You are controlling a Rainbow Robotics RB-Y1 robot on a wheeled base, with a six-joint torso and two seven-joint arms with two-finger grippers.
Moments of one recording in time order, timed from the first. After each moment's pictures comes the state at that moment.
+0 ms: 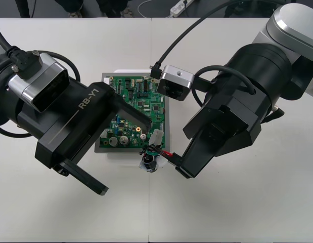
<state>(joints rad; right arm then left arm) -0.96 -0.83 0.75 -1.71 0.53 -1.56 -1.44 -0.54 0.72 -0.21 -1.95 -0.79 -1.54 0.36</state>
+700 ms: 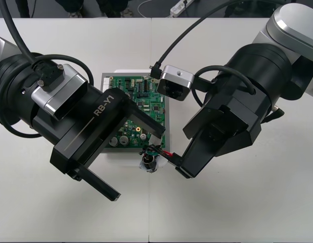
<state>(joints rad) -0.96 -0.83 0.75 -1.71 0.53 -1.56 -1.44 -0.58 0.69 -0.25 -1.96 -0.85 -1.54 0.36</state>
